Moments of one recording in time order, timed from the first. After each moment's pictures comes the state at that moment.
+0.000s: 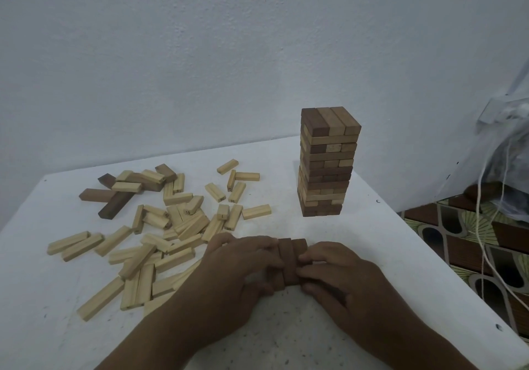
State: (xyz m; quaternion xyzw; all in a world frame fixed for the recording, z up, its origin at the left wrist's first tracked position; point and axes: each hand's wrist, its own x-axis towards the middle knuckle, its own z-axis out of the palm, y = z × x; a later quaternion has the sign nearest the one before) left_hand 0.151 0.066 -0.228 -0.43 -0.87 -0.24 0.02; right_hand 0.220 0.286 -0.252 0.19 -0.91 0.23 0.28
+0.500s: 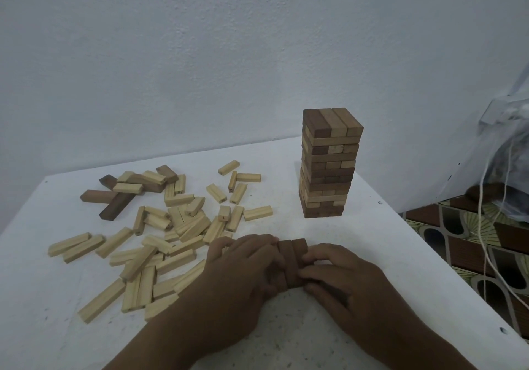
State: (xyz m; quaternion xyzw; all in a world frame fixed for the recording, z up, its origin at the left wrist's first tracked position) left_hand 0.162 0.073 -0.216 -0.41 -0.89 -0.18 0.00; right_hand 0.225 0.290 -0.252 0.23 -0.91 0.26 0.21
